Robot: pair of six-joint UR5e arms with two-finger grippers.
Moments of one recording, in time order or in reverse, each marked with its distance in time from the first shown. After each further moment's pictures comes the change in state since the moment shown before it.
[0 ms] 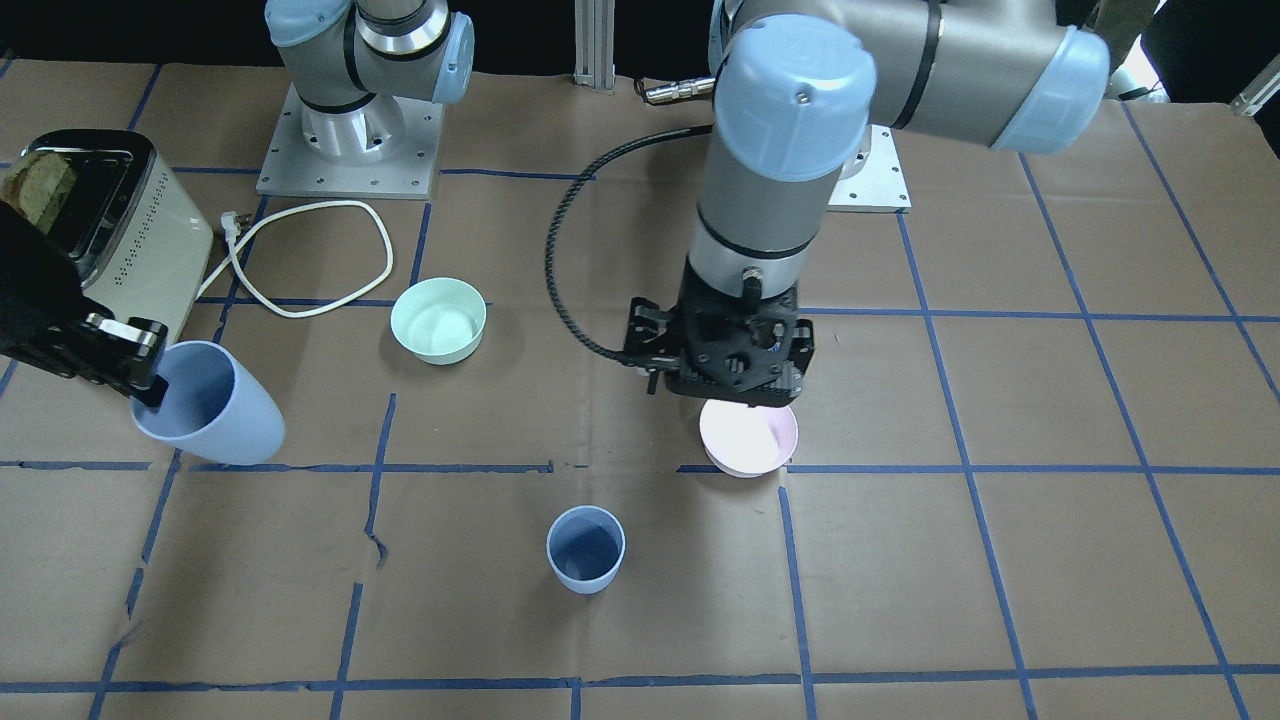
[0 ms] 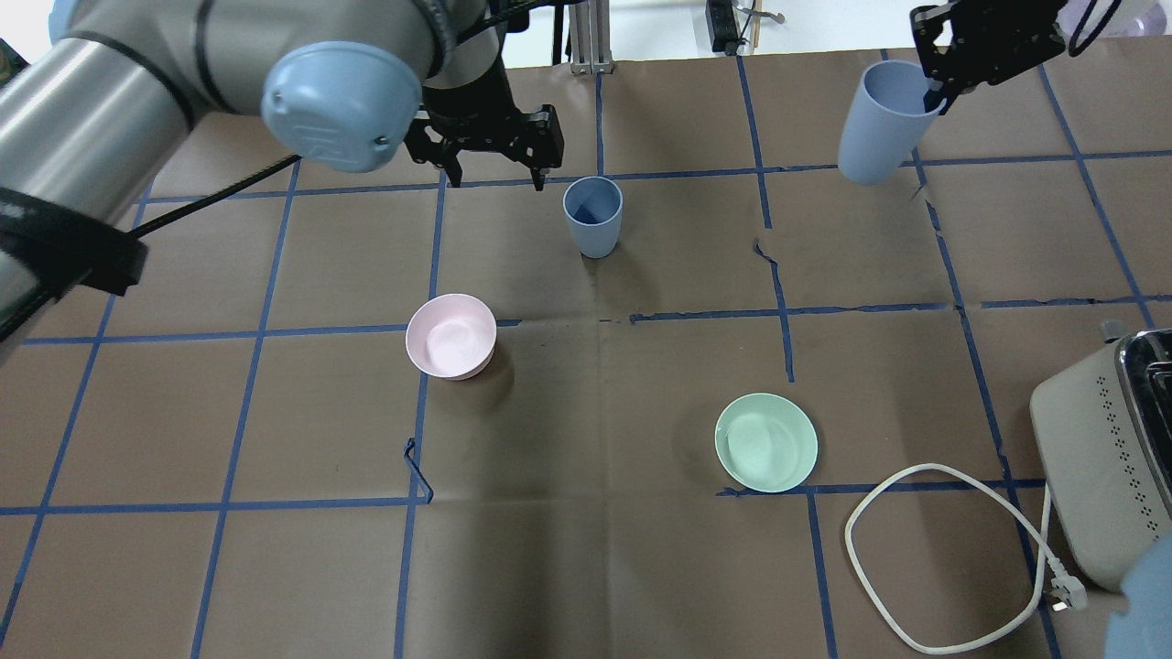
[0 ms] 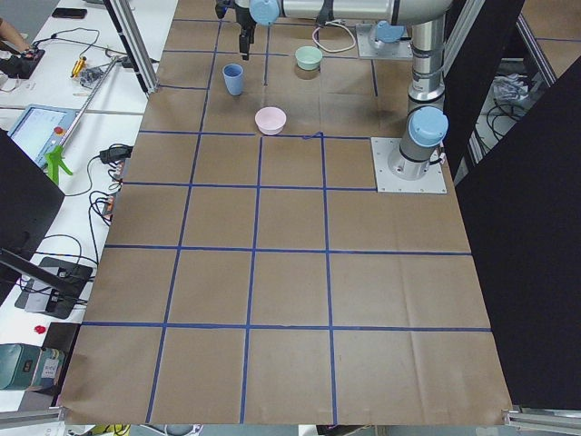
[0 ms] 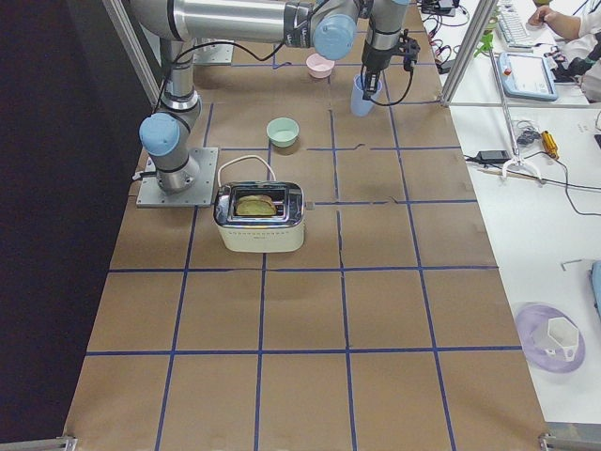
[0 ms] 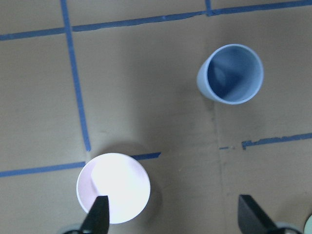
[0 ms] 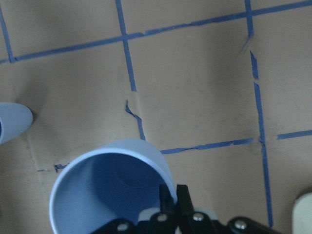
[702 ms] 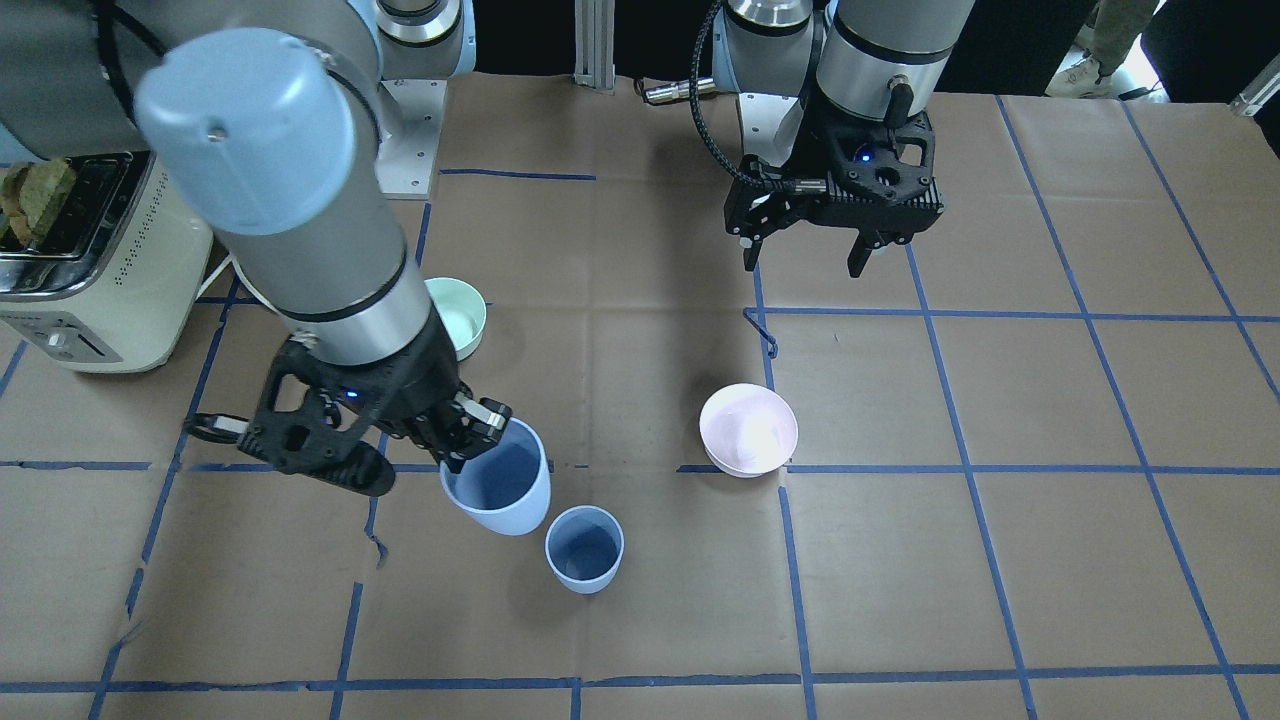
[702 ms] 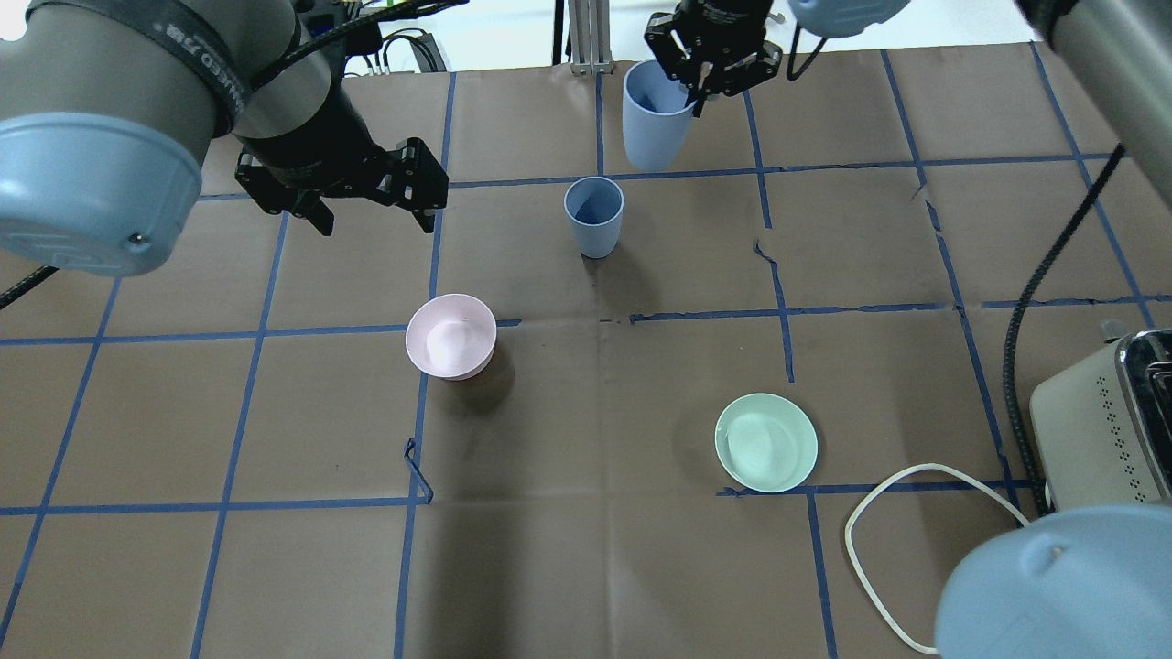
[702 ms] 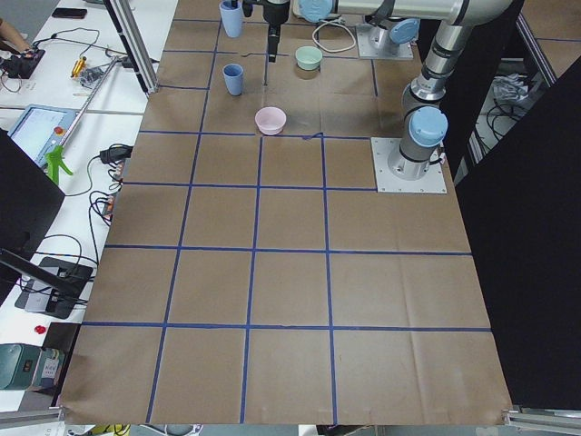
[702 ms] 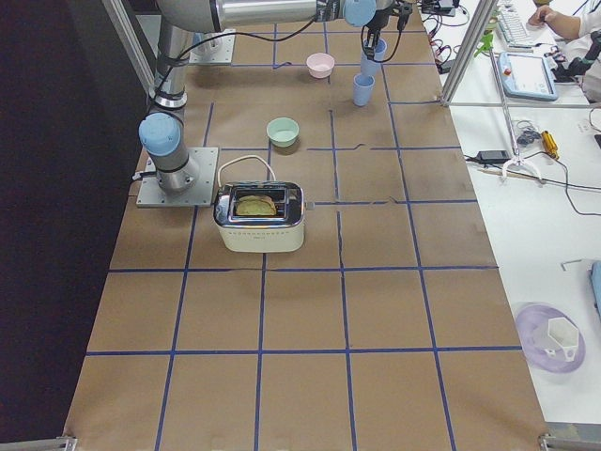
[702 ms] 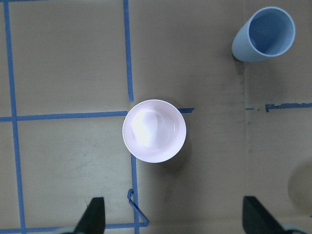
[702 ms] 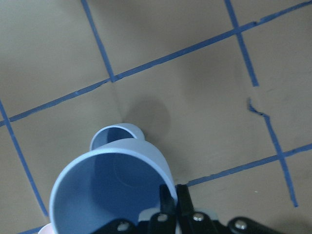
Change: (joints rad) left arm 0.079 0.259 -0.177 -0.064 0.012 0.020; right arm 0.332 0.155 -0.091 -0.160 -0.005 0.521
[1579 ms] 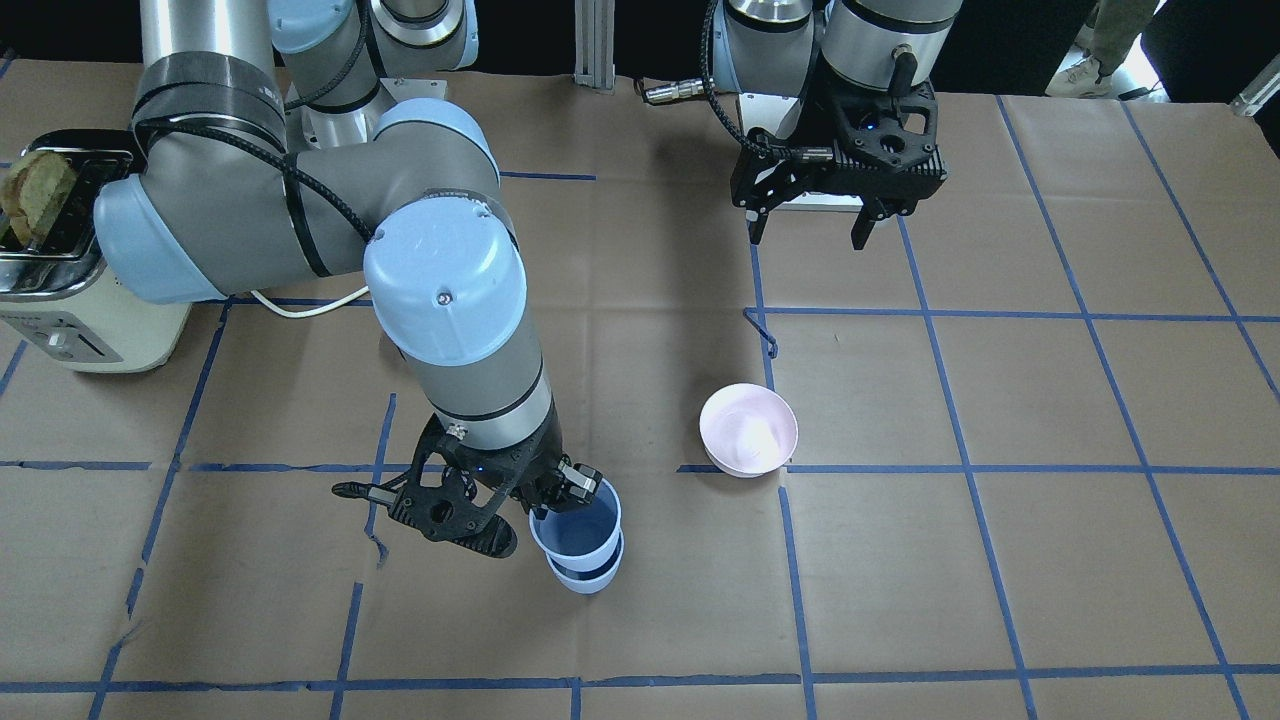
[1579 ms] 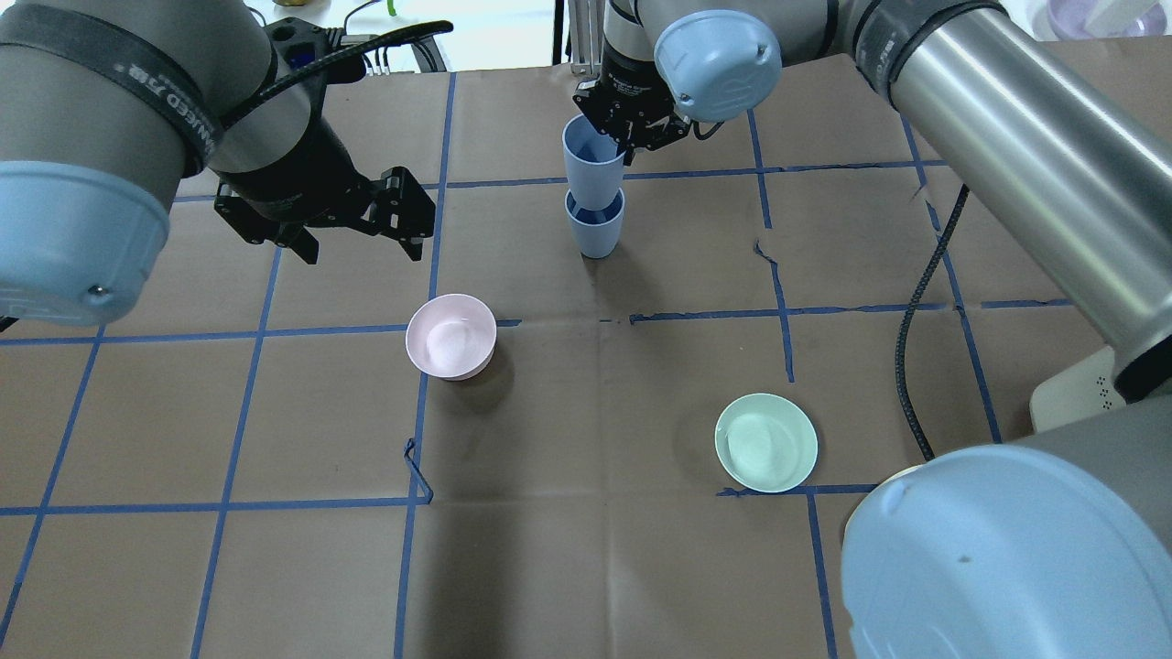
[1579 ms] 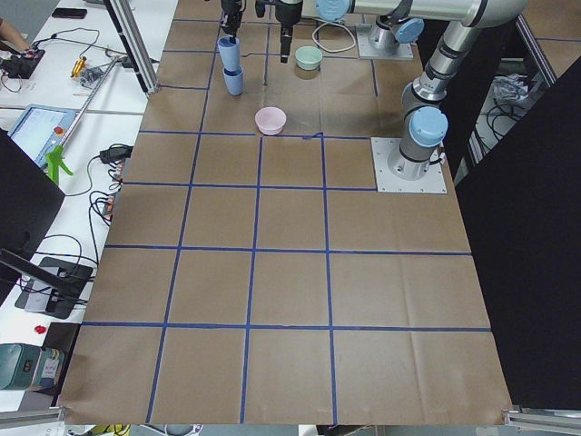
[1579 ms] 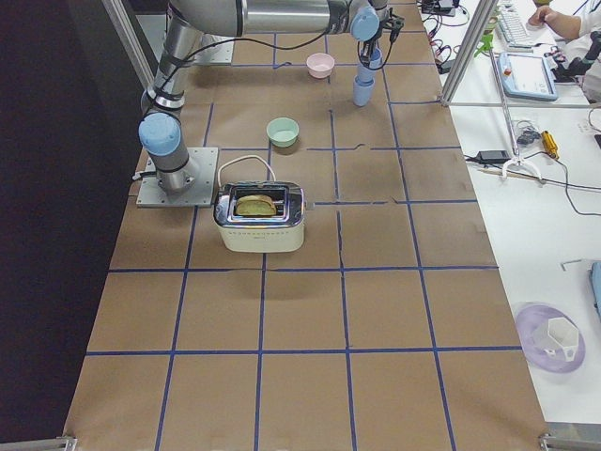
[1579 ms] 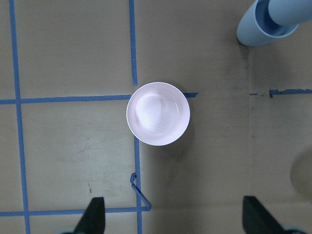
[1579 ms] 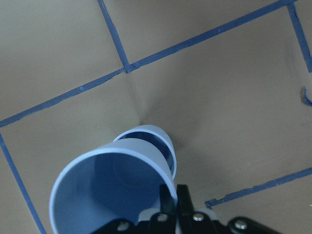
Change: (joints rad) left arm 0.007 0.042 -0.031 -0.017 0.001 -0.002; right arm 0.055 0.103 0.058 -0.150 -0.014 0.071
